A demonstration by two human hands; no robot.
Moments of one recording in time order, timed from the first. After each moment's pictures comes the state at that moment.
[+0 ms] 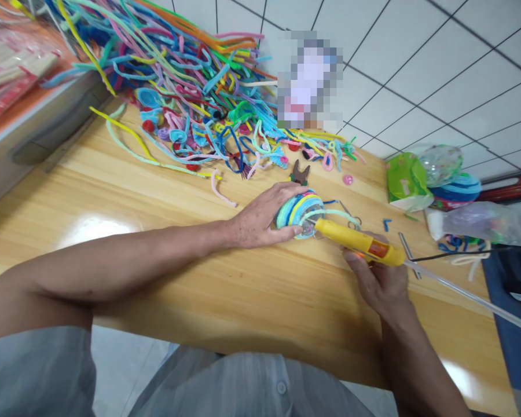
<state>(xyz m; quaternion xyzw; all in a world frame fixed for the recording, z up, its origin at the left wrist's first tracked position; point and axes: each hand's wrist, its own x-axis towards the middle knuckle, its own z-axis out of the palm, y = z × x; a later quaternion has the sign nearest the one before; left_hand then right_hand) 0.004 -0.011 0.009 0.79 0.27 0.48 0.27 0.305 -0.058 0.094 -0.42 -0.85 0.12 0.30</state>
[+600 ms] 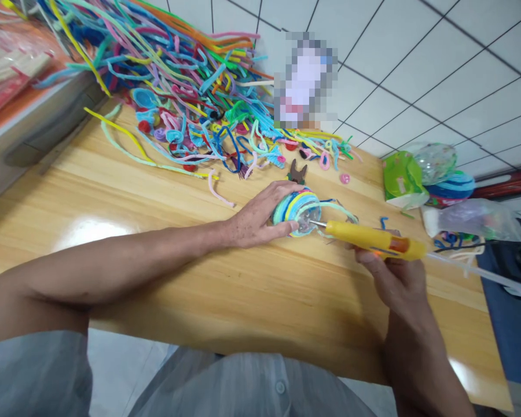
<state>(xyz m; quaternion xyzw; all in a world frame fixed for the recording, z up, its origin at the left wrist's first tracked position) 0.001 -0.013 0.015 0.78 0.28 0.48 0.31 0.323 -0.057 0.104 -0.46 -0.79 0.23 0.33</state>
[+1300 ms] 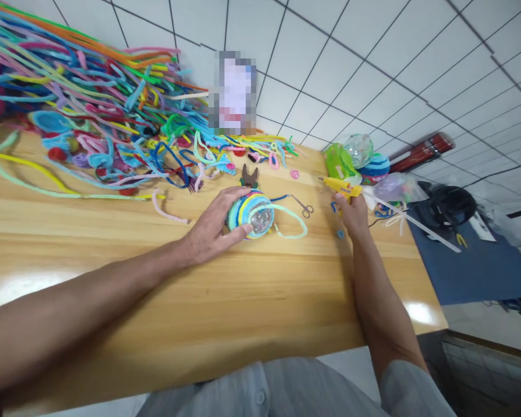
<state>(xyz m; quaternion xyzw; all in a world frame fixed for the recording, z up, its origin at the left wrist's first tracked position) -0.001 -0.017 0.019 0.79 0.31 0.45 0.28 0.441 0.055 0.030 -0.74 -0.58 0.11 0.34</state>
